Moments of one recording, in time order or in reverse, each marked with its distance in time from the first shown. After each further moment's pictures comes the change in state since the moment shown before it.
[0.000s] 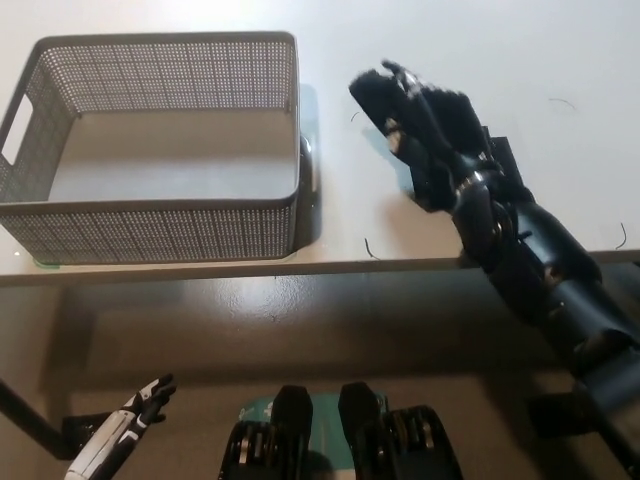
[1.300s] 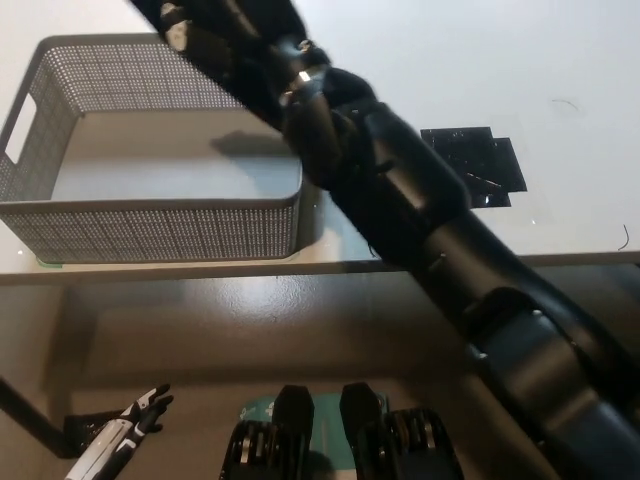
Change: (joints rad) left_arm 0.013 0.005 -0.003 0.012 0.006 -0.005 -0.001; right_arm -0.208 0.236 0.001 -0.225 -0.027 0.100 0.134
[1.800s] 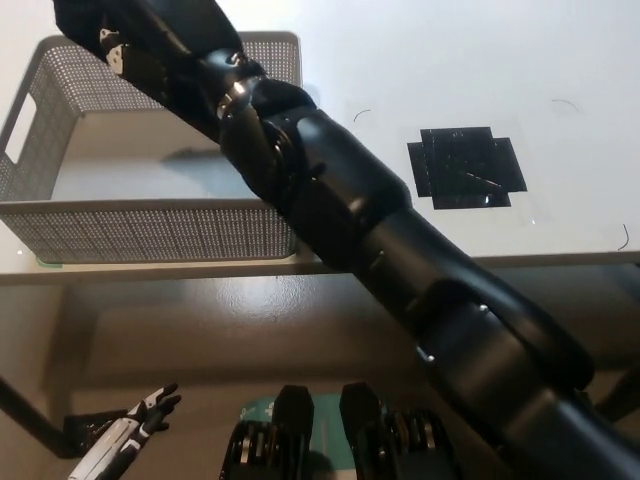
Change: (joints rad) left_arm 0.001 0.006 -0.010 -0.030 -0.008 0.008 -0.034; right_arm -0.096 0.095 0.020 0.218 -0.019 -0.018 -0.057
